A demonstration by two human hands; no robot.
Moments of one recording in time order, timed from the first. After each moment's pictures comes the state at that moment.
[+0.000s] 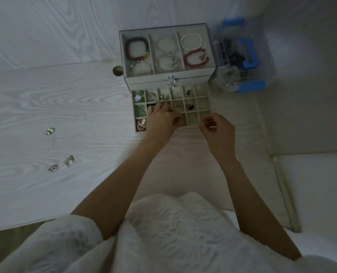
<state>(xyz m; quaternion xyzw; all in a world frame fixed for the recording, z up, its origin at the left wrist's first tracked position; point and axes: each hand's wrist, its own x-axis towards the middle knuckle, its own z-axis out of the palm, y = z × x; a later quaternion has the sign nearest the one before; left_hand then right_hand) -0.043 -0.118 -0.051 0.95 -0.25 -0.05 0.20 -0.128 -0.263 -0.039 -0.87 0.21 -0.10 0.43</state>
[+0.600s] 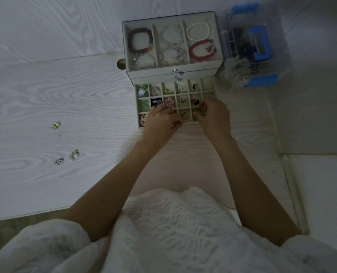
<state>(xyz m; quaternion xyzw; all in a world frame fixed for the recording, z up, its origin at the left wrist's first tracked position) -0.053 -0.099 -0.052 0.93 -0.31 0.00 0.21 -0.083 -0.261 -0.048 -0.94 0.18 0.01 0.28</state>
